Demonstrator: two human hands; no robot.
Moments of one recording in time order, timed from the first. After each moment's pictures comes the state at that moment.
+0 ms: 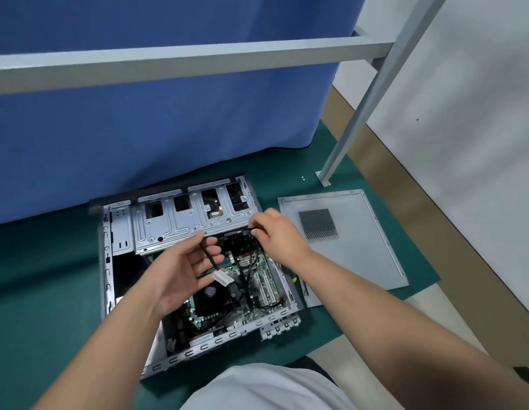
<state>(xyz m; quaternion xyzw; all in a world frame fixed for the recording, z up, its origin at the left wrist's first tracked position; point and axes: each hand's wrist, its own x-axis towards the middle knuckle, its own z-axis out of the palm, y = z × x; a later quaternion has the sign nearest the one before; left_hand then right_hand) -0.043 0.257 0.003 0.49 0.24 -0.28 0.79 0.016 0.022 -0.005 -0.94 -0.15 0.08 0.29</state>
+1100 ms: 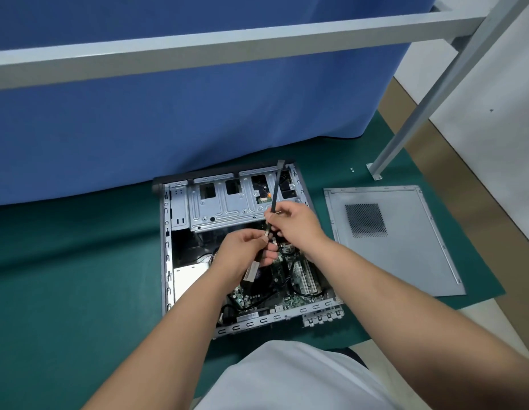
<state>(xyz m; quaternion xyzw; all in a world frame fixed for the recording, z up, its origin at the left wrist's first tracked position) -0.048 0.234 -0.017 0.60 0.24 -0.19 0.74 0.012 0.095 -0.004 -0.81 0.05 0.18 0.55</state>
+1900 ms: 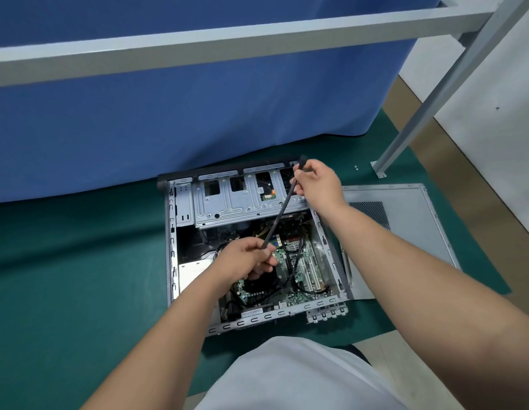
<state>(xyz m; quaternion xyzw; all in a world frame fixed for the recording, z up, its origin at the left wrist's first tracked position) -0.066 0.257 -0.025 0.67 0.17 -0.30 0.65 0.068 0.078 0.018 -0.81 0.09 0.07 0.58</state>
